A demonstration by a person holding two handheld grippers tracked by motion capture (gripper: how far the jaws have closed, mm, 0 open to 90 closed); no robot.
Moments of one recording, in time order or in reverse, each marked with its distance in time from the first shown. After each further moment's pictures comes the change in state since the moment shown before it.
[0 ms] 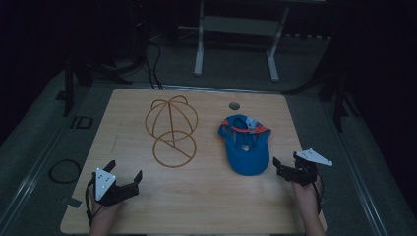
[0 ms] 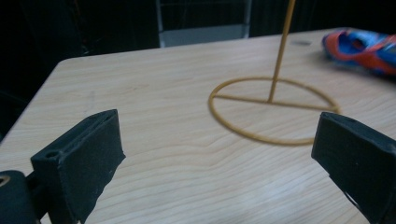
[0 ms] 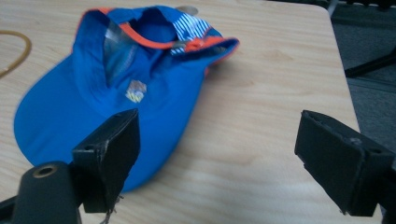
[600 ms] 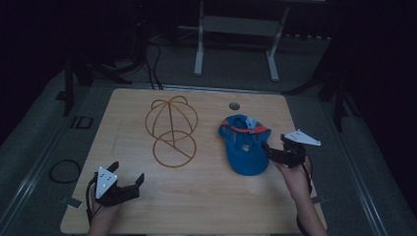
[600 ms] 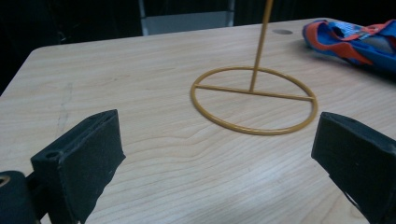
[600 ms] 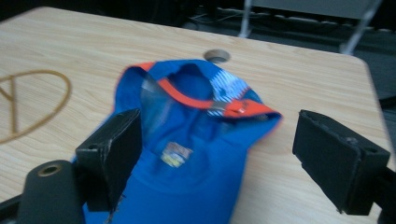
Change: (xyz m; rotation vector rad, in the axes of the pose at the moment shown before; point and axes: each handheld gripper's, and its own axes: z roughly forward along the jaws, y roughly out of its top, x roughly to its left) left arm -0.003 0.006 -0.003 0.069 -0.067 0.018; right arm 0.026 0.056 0.022 -0.051 0.081 -0.042
